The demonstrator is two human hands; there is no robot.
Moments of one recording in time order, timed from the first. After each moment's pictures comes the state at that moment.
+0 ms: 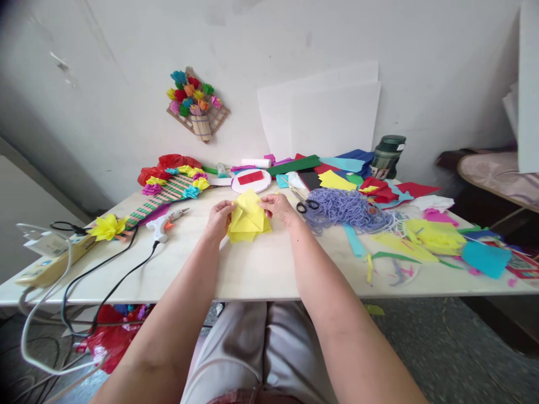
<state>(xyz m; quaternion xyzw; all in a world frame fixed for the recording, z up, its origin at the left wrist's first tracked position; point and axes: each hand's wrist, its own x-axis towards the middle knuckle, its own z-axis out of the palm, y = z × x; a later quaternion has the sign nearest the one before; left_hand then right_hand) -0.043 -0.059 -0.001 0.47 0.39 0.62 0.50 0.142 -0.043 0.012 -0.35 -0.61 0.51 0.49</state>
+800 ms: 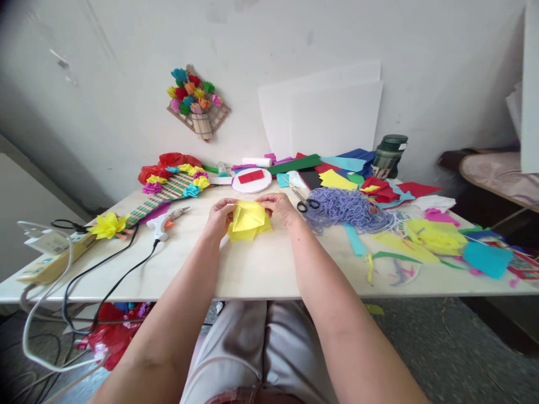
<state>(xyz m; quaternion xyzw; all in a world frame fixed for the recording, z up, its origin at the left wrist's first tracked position) -0.042 -0.066 0.005 0.46 0.37 0.61 0.52 0.144 -0.040 0.009 -0.32 -0.61 0.50 0.52</state>
